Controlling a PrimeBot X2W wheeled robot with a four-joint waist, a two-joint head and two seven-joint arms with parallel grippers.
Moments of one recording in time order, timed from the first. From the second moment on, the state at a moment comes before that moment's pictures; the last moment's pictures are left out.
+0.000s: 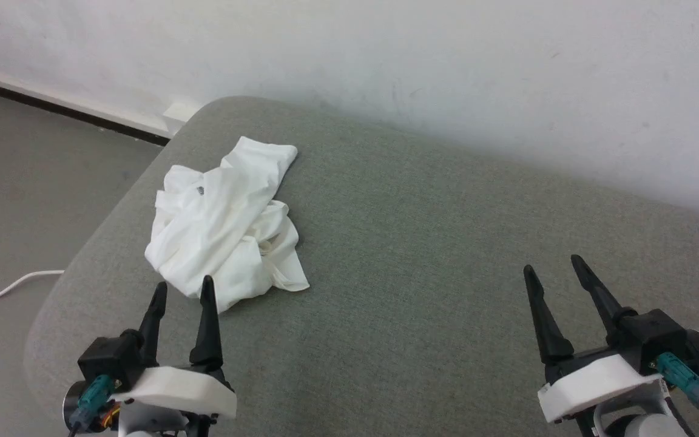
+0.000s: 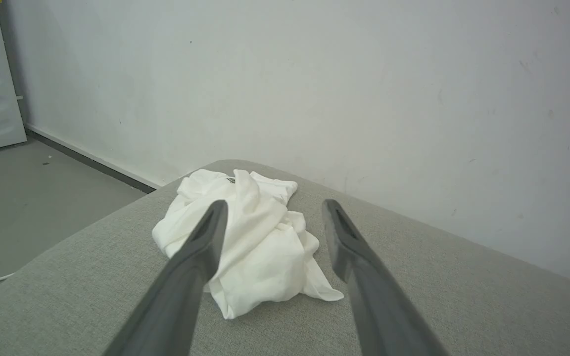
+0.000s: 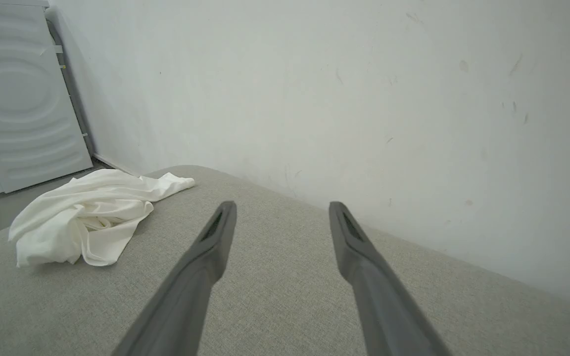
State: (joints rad) left arm 0.01 0.05 0.00 0.06 -0.25 -0.01 -0.17; right arm 0.02 -0.05 0.05 0.00 0.06 0.13 -0.14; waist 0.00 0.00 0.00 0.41
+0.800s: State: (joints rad) left arm -0.43 0.10 0.14 0.22 -0.21 -0.07 -0.22; right arm -0.03 -0.05 0.08 -0.04 0.03 0.13 -0.11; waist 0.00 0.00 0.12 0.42
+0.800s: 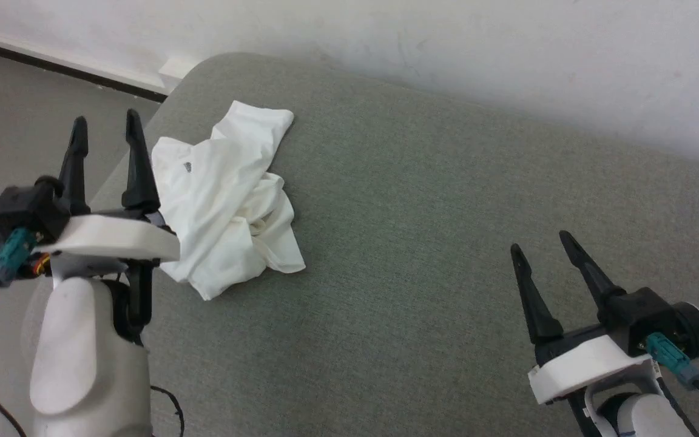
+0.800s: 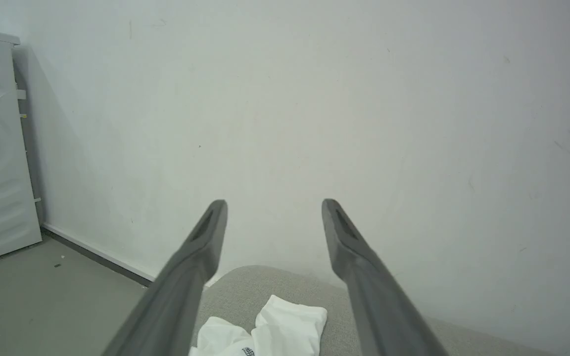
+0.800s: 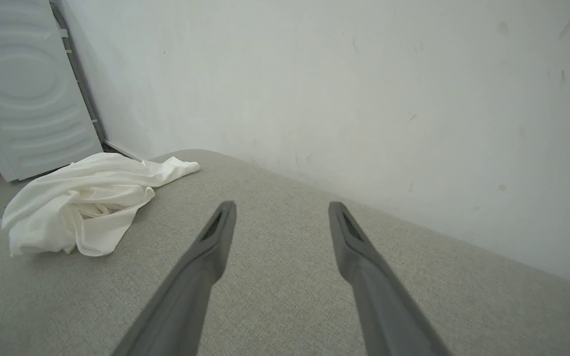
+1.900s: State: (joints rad) left arm -0.86 0.31 -0.11 1.11 -0.54 -0.12 0.45; right arm -0.12 -0.05 0.14 0.00 0.03 0.13 -0.10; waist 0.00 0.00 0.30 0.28
